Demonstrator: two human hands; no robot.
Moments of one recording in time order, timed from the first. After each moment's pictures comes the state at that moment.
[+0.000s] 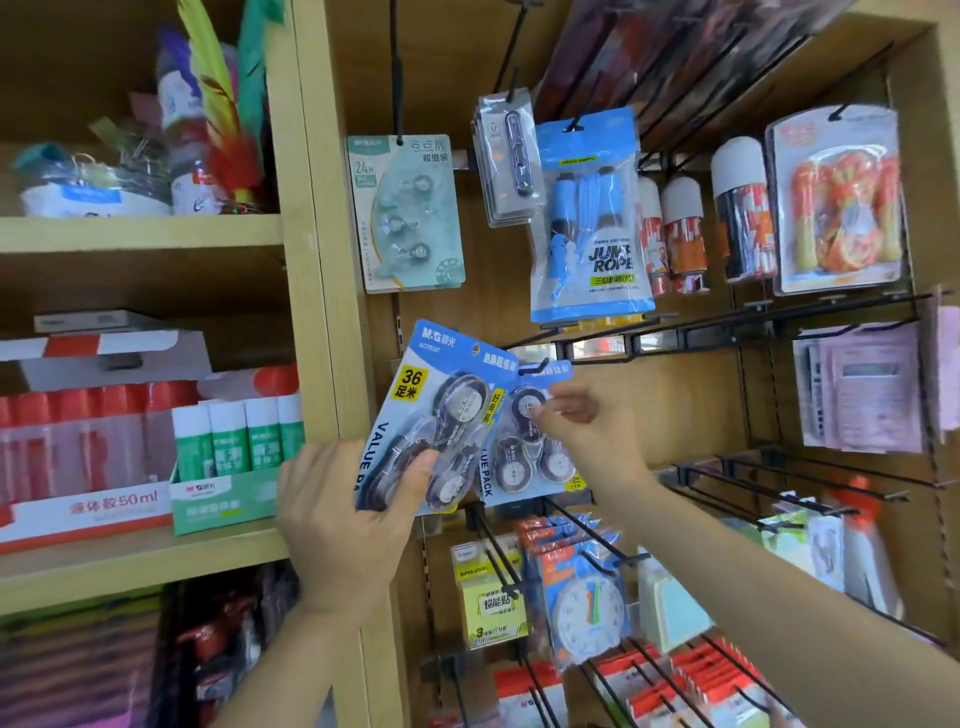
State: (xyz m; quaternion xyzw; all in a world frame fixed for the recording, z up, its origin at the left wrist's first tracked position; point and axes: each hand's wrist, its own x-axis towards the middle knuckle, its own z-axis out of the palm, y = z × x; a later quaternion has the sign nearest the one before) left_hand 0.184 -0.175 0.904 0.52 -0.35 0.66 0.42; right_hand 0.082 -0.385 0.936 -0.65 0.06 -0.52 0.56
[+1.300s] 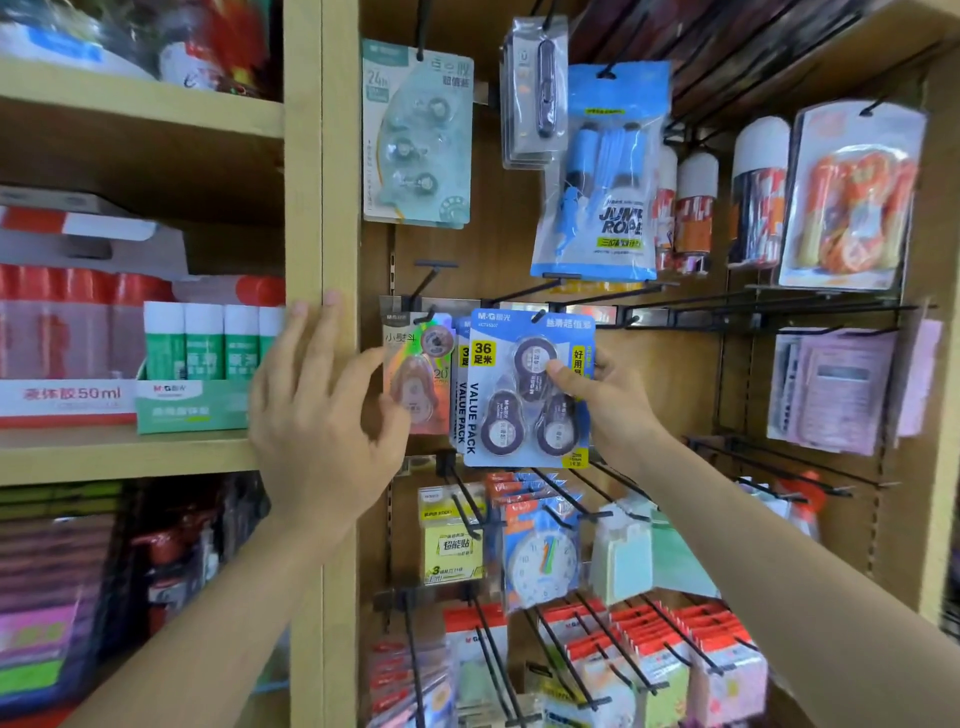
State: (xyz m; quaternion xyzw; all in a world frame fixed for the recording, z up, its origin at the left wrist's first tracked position) left_hand 0.179 -0.177 0.903 0.61 -0.29 0.68 0.30; right_hand 0.075 -0.428 0.932 -0.65 -0.02 -0.41 0.65
